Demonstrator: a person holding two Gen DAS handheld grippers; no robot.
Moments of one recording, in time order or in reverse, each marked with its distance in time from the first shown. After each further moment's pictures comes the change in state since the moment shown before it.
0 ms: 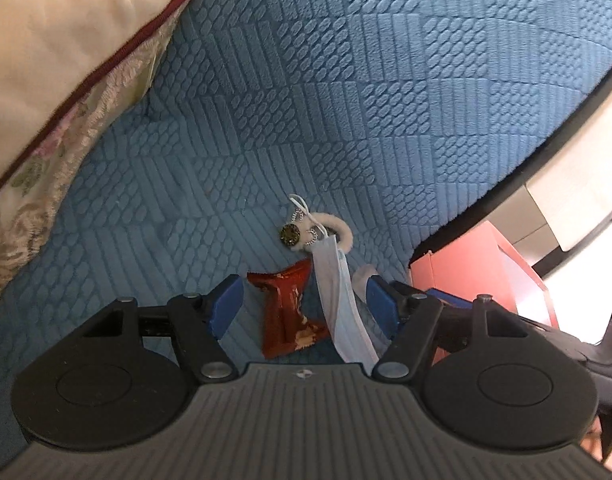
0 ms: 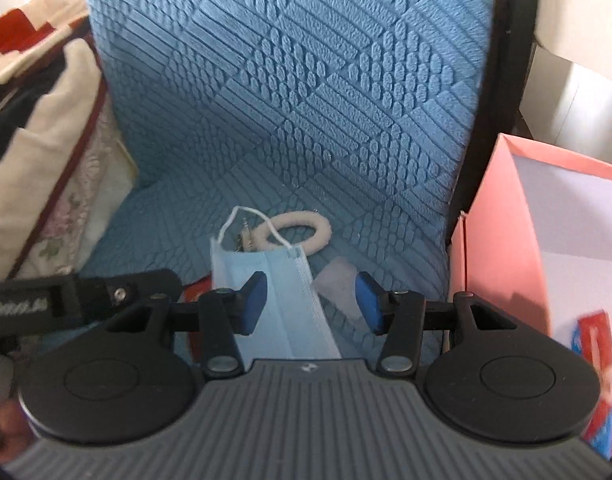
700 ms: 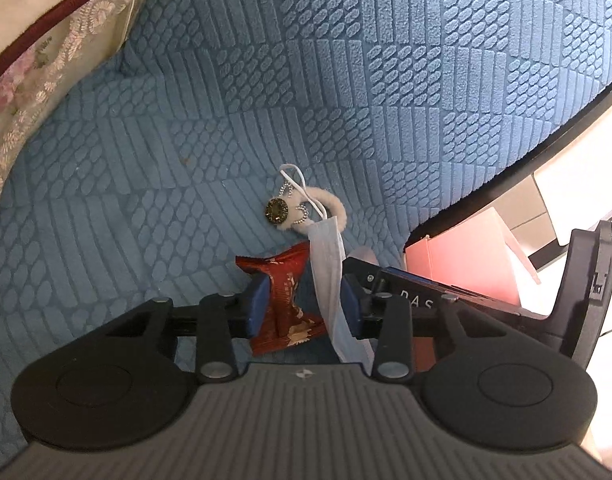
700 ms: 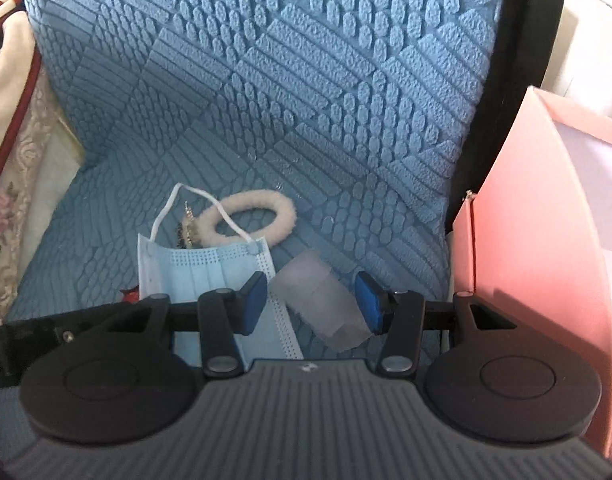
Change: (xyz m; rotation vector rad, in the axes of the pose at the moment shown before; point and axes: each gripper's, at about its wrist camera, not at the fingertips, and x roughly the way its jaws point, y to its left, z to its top) left arm 0.030 -0.001 0.006 -0.043 0.089 -0.044; right arm 0.054 -0.016 0.002 0.026 0.100 -0.030
